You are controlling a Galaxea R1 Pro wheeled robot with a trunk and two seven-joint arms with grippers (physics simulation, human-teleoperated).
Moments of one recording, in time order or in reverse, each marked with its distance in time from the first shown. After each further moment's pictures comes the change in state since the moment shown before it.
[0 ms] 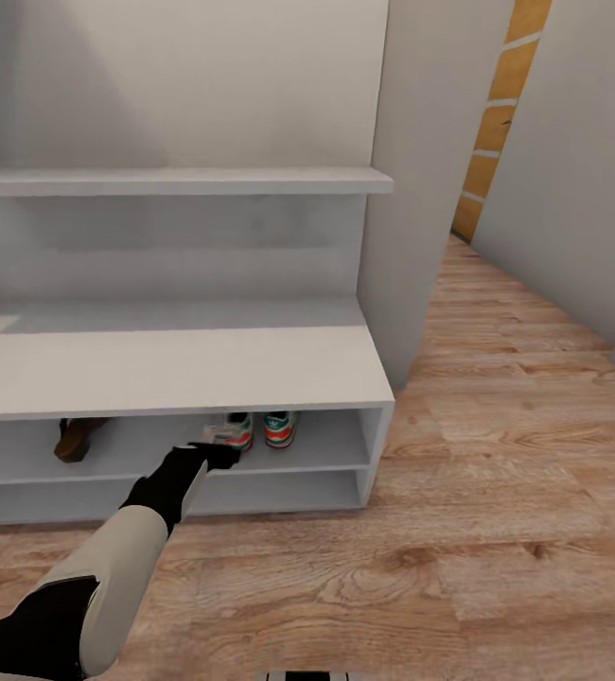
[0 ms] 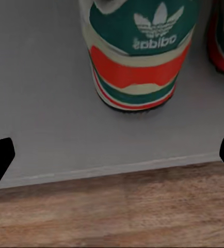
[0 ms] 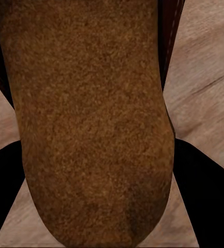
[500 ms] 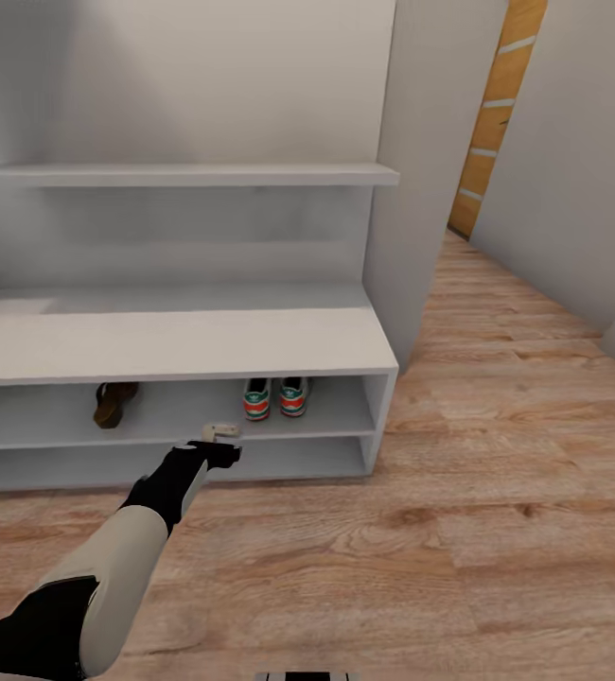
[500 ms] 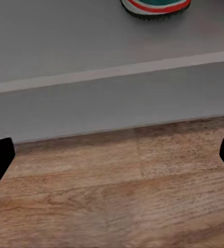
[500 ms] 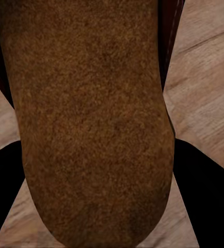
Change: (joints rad) left arm 0.000 0.000 0.000 0.000 0.001 -0.023 0.000; right arm 0.000 0.000 0.001 0.000 0.000 0.000 0.000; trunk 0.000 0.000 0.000
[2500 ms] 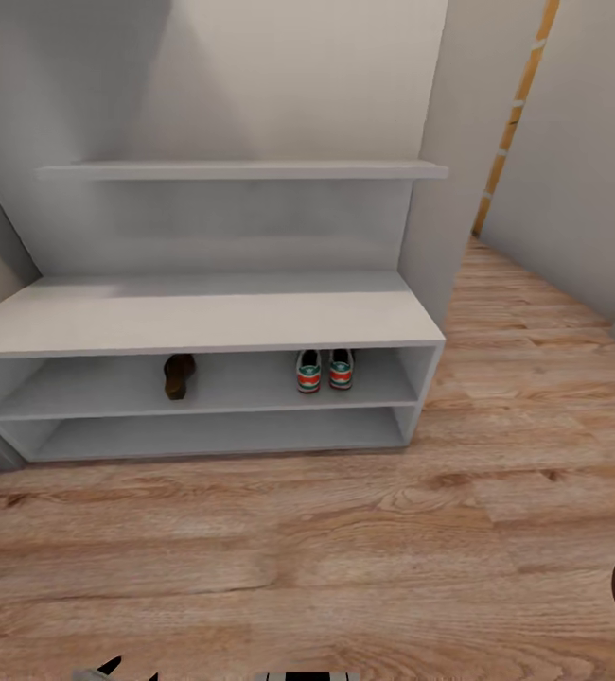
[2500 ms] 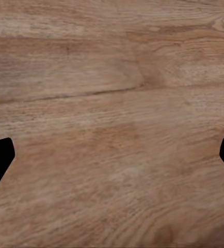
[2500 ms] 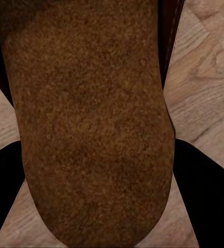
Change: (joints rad) left arm 0.781 0.330 0.051 -0.006 0.448 -0.743 -0.761; right arm 0.000 0.048 -0.001 0.028 -0.002 -0.054 0.000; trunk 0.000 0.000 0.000
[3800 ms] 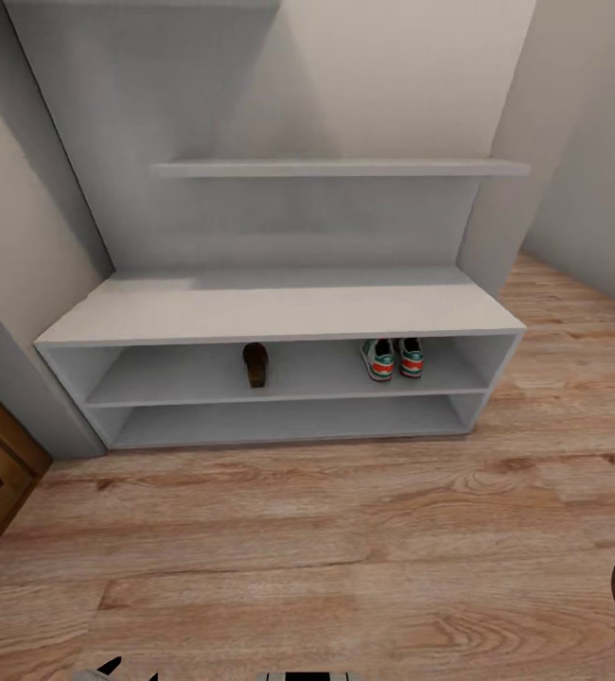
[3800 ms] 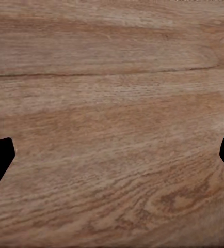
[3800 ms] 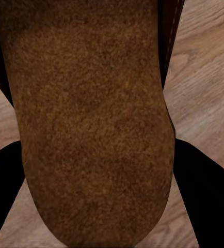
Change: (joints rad) left arm 0.000 0.000 0.000 0.000 0.000 0.000 -0.001; right arm 0.000 0.001 0.000 -0.001 -0.001 0.000 0.002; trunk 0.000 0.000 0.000
